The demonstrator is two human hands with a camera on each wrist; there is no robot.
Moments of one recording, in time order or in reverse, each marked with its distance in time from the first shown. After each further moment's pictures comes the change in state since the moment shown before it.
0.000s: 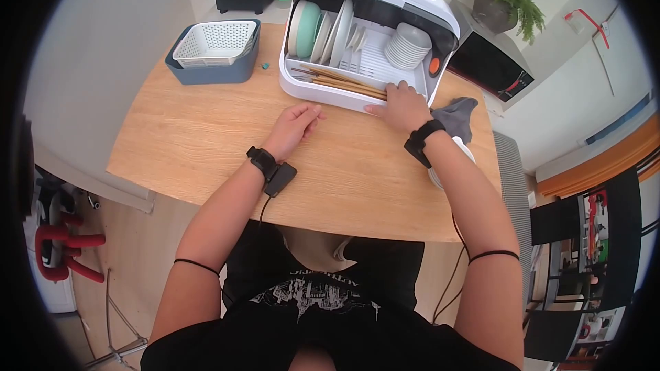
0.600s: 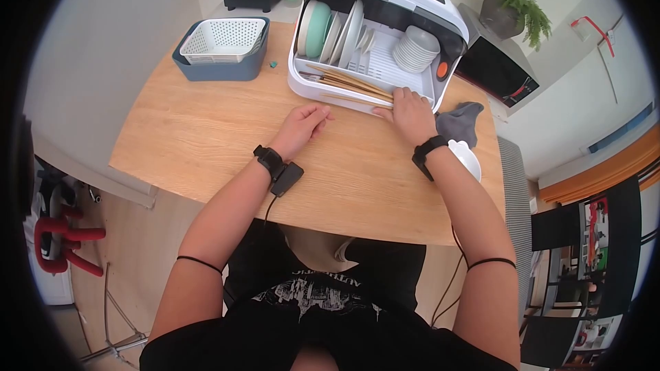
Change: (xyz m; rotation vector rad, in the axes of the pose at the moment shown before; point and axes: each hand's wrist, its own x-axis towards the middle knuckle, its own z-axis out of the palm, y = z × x) left_hand 0.001 -0.001 0.001 0.006 -0.005 0.025; right_hand -0.005 0.009 0.033 -0.045 0.342 -0.180
